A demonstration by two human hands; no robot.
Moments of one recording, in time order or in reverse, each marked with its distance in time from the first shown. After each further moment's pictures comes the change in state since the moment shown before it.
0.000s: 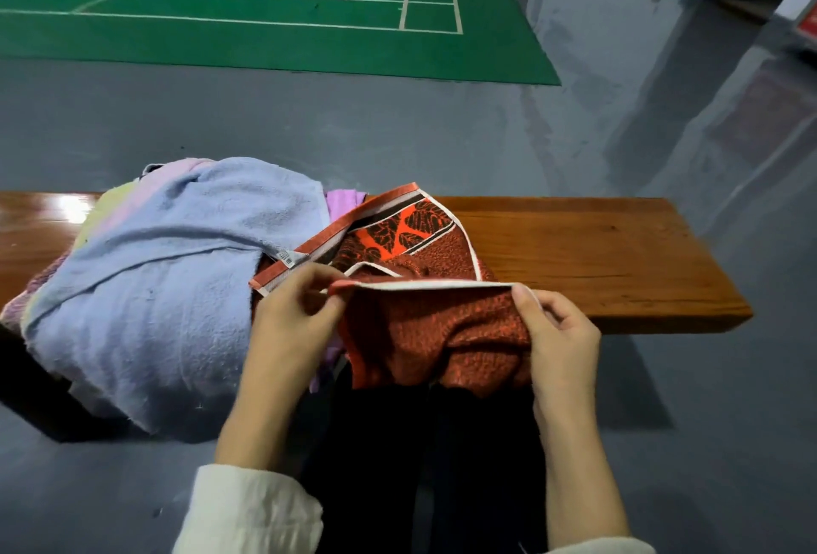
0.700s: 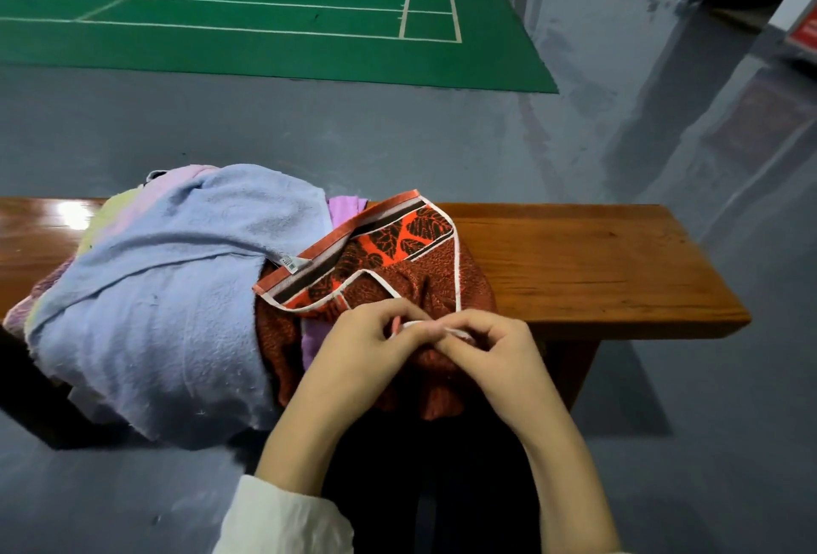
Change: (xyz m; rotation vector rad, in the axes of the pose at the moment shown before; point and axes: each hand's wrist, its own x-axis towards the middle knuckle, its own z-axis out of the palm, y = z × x) left_hand -0.017 0.033 0.023 -0.050 -0.440 0.015; right_hand -0.024 -0.012 0.019 -0.280 -0.591 -0.096
